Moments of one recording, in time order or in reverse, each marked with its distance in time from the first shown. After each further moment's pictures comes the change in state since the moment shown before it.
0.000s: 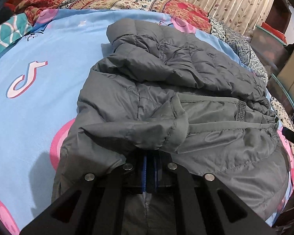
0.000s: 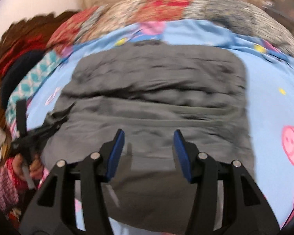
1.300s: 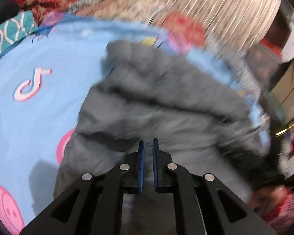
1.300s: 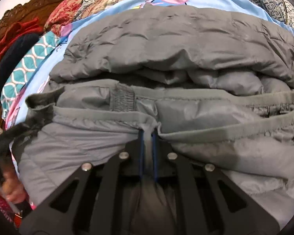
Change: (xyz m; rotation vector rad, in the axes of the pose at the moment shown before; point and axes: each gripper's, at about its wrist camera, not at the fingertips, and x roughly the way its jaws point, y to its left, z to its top) left arm -0.051 -0.020 0.017 -0.078 -0.090 -0.091; right arm 0.106 0.025 0.012 0.037 0.106 0.039
